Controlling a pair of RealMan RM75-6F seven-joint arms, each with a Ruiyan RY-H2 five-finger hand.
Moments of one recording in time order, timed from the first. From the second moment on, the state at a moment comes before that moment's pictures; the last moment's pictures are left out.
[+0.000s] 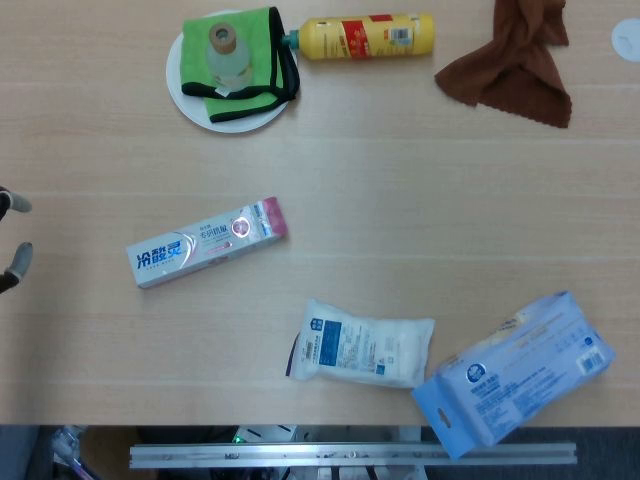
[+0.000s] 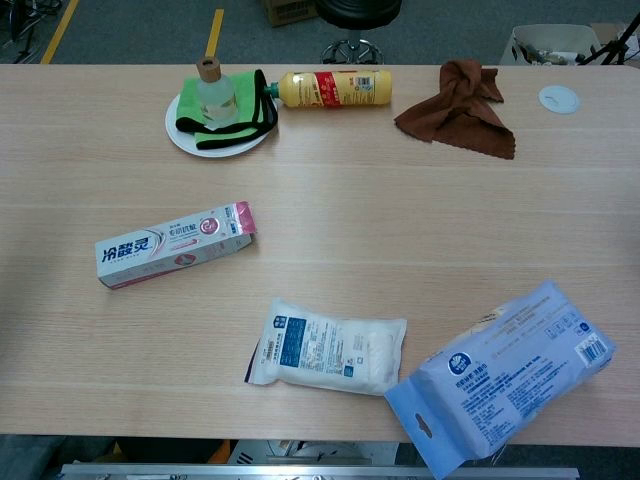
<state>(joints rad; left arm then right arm) -0.13 -1.18 -0.05 -1.58 1.52 1.47 0.07 0.08 -1.20 0.08 -1.53 -1.57 1.57 -0.01</state>
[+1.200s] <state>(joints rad) -0.13 -1.20 -0.03 -1.61 1.54 1.48 0.10 0.09 -1.21 0.10 -1.50 -1.56 1.57 0.03</state>
